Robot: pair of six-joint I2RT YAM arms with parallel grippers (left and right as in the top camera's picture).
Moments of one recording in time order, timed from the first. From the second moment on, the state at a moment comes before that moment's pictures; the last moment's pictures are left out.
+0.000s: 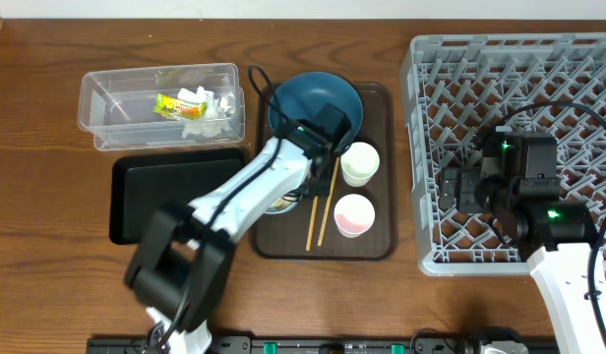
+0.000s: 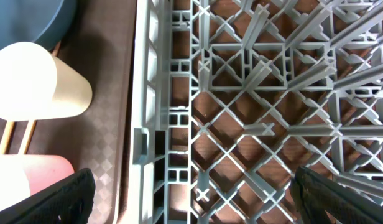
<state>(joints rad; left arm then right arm) -0.61 1.86 1.38 -0.98 -0.08 -0.51 0.05 1.12 0.93 -0.79 -0.05 0.07</state>
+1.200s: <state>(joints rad) 0.36 1.66 1.11 -0.97 0.87 -0.11 0.05 1.12 0.93 -0.79 -0.05 0.07</state>
